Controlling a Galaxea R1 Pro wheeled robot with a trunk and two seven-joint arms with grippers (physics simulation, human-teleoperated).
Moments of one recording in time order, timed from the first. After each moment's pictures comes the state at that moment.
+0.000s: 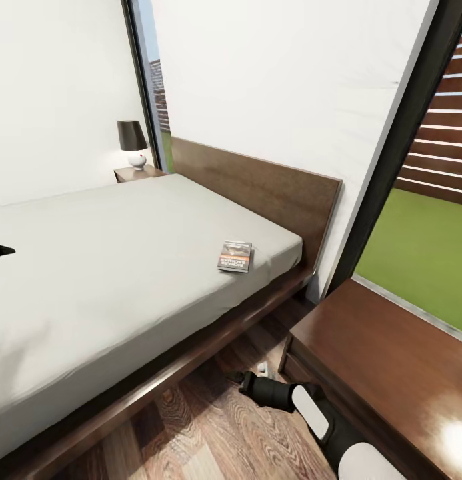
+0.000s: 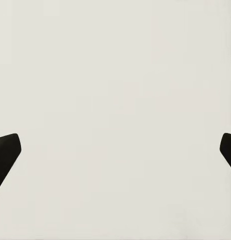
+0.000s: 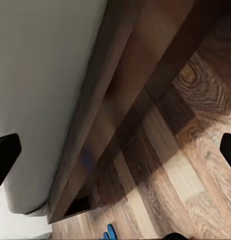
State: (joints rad) left arm -1.38 0.72 0.25 -0.31 -0.03 0.62 -0.39; right arm -0.55 0.05 0.23 -0.64 -0.78 0.65 0.48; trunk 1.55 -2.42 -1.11
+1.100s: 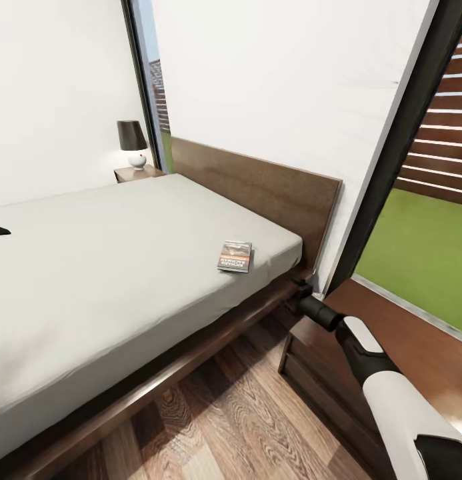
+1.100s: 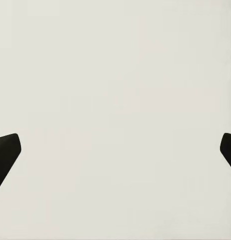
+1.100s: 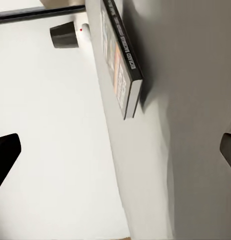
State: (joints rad) left arm -1.38 0.71 0.30 -0.55 0.05 0.93 -0.39; right arm -0.82 -0.08 -0.10 -0.65 -1.49 0.68 0.15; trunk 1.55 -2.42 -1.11
